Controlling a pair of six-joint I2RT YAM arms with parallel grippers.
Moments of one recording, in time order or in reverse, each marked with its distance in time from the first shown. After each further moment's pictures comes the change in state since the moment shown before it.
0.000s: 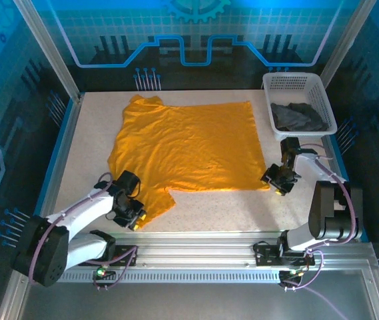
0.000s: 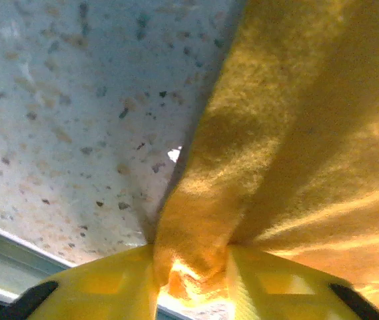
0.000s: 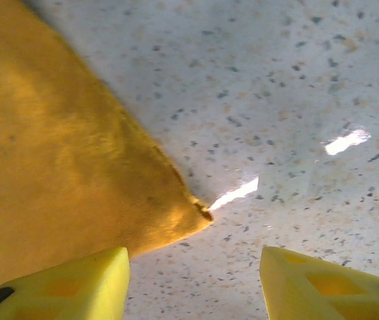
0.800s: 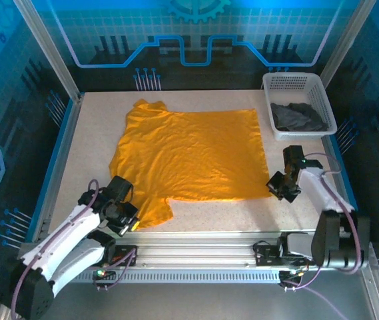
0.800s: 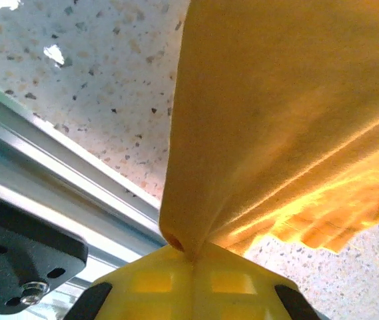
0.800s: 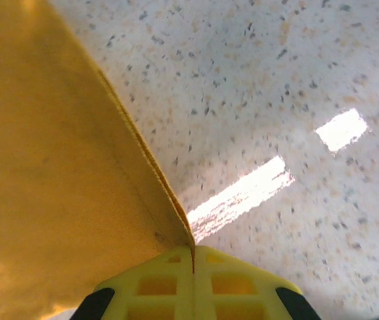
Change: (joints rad) left arm -0.035 -0.354 0.021 -0.240 0.002 0.006; right arm 0.034 -0.285 -0.103 -0.105 0.050 0.131
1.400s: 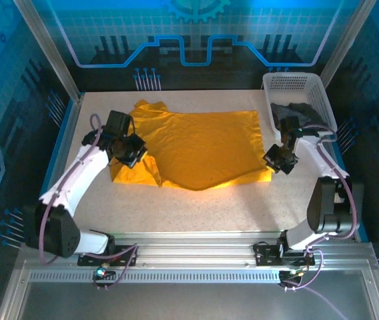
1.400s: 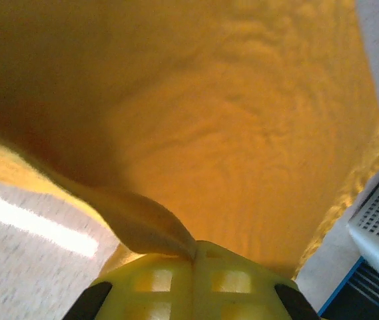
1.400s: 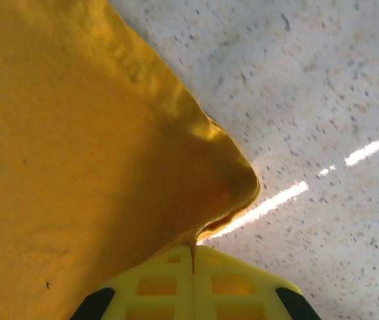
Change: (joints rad) left arm 0.201 0.594 0.691 0.266 -0.043 0.219; right arm 0.022 0.365 0.422 -0.054 -0.014 0.005
